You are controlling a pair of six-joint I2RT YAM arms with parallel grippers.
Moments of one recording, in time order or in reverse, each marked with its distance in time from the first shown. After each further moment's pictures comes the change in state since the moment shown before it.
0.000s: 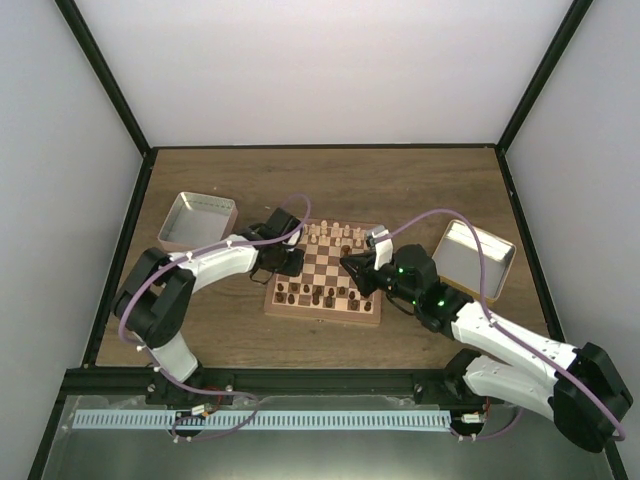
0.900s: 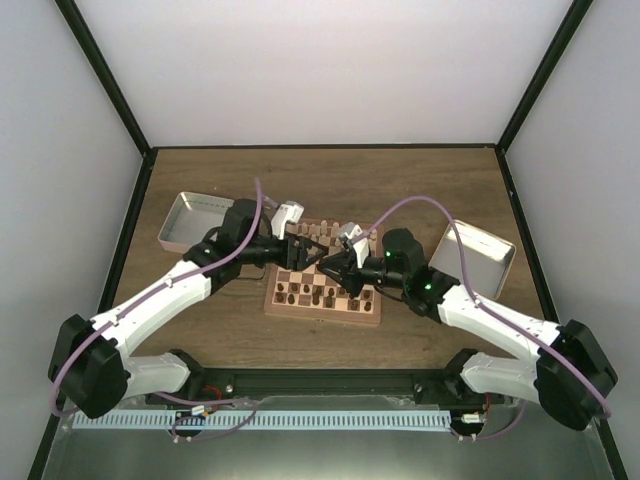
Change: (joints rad) left arm 0.004 -0.461 -0.114 0.264 0.465 -0.111; right arm 0.000 0.142 0.123 0.023 -0.326 -0.193
